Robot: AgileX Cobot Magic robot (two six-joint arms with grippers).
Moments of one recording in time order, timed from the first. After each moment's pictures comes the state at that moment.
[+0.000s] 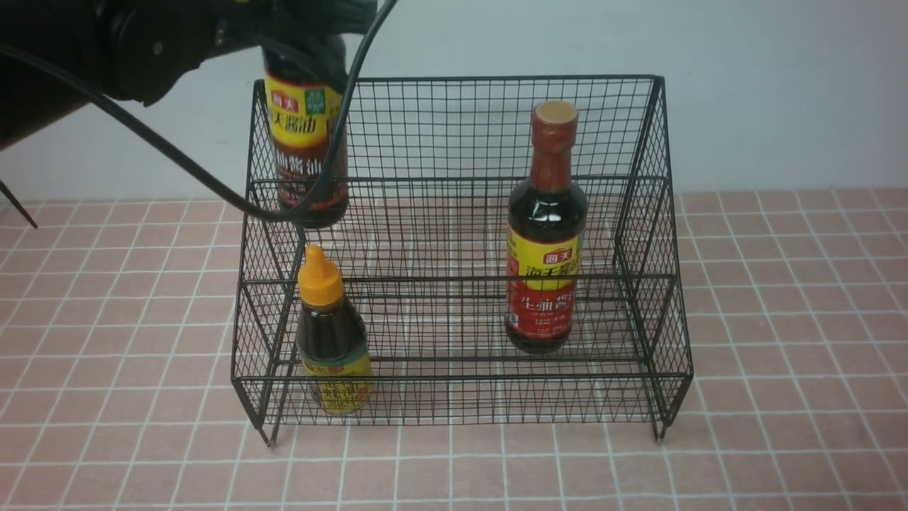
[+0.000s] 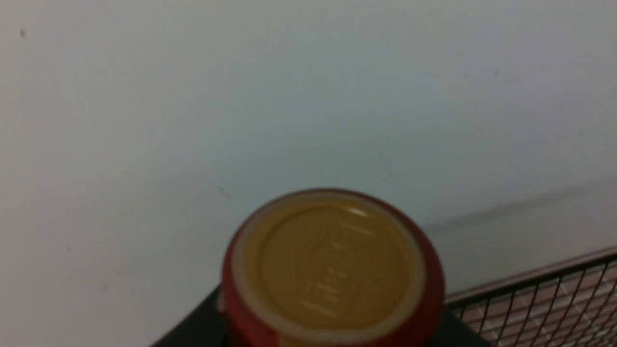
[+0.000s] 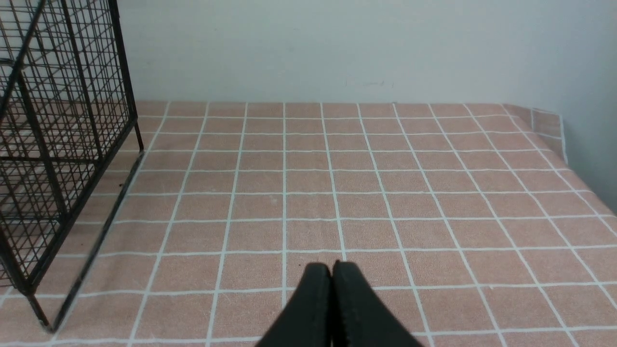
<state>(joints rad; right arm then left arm) -0.06 -0.01 0.02 -0.10 0.37 0.09 -0.33 1.61 -1.44 0.27 0.23 -0.24</state>
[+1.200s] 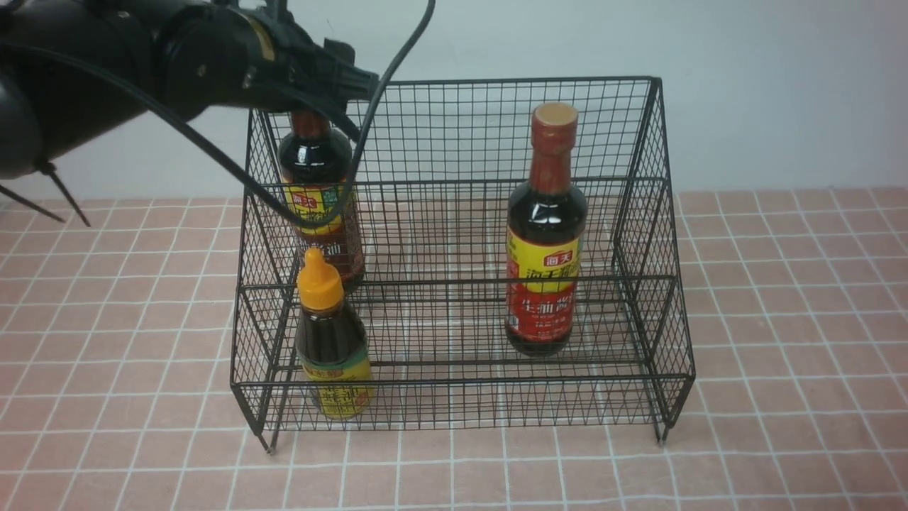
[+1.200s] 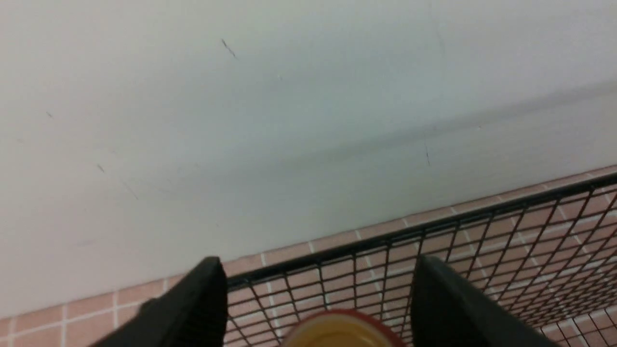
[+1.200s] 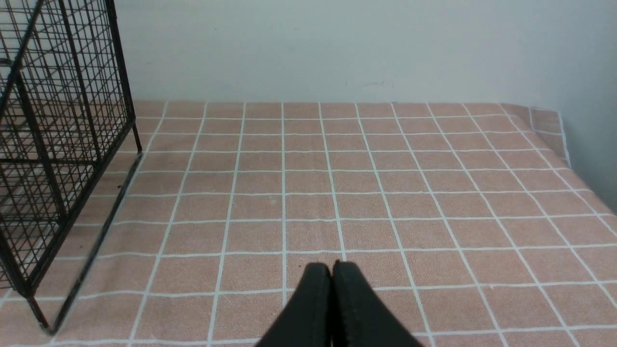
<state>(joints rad) -0.06 -0.01 0.02 -0.10 0.37 0.09 -0.33 1.66 -1.46 0.34 0.39 -0.30</state>
